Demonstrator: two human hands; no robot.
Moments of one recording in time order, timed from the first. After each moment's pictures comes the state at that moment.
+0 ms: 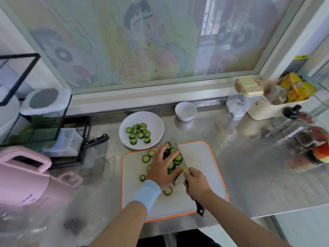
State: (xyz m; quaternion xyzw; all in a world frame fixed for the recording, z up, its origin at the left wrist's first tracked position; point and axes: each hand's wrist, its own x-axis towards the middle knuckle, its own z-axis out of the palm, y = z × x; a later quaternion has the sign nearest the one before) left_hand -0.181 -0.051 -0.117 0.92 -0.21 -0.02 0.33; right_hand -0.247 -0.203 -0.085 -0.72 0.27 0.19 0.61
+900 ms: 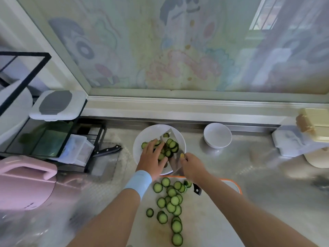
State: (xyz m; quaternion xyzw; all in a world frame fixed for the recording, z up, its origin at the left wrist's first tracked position) left_hand -0.018 0.016 -0.144 0.97 -0.02 -0.10 0.23; right_hand -0.021 -0.167 -0.092 -0.87 0.10 0.27 0.41
